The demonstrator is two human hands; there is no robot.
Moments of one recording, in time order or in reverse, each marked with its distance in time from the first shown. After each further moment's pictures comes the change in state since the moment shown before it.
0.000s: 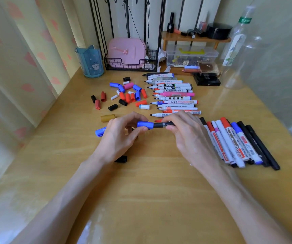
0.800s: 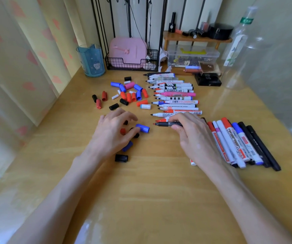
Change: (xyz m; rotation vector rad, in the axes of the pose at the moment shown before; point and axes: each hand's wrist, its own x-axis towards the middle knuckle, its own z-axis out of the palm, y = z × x) left_hand 0.003 -0.023 -0.014 0.467 -0.008 0.001; right_hand 0.000 0.007 0.000 -0.002 -0.050 0.152
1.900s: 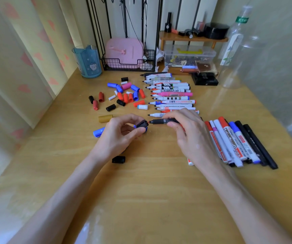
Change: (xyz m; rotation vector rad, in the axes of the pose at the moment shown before) left_hand -0.003 0.031 -0.003 -0.668 -0.100 -0.152; right_hand 0.001 -0.008 -0.005 0.107 0.090 -0.054
